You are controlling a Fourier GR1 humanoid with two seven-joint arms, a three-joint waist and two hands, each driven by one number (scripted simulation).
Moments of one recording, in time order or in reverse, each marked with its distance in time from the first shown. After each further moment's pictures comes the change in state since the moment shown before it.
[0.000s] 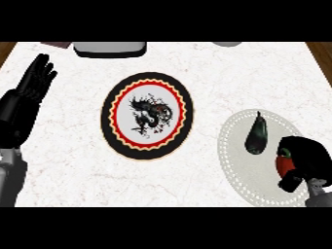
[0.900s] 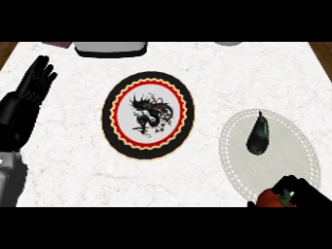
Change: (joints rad) left arm 0.017 -0.015 0.002 -0.028 -0.011 -0.001 0.005; right arm 0.430 0.157 0.238 -0.796 0.343 -0.191 0.385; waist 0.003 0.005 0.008
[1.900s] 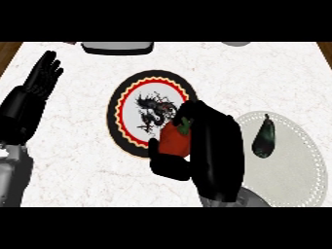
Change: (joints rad) left arm -0.047 -0.018 0.001 0.033 -0.013 -0.025 0.002; right arm -0.810 0.303 0.130 0.342 -0.146 0.045 0.184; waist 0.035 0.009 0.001
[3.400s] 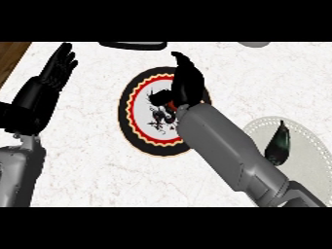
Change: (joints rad) left arm -0.076 -0.034 -0.028 0.033 -0.018 -0.023 -0.001; right arm -0.543 0.007 -0.029 1.120 -0.714 -0.679 -0.309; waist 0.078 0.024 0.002
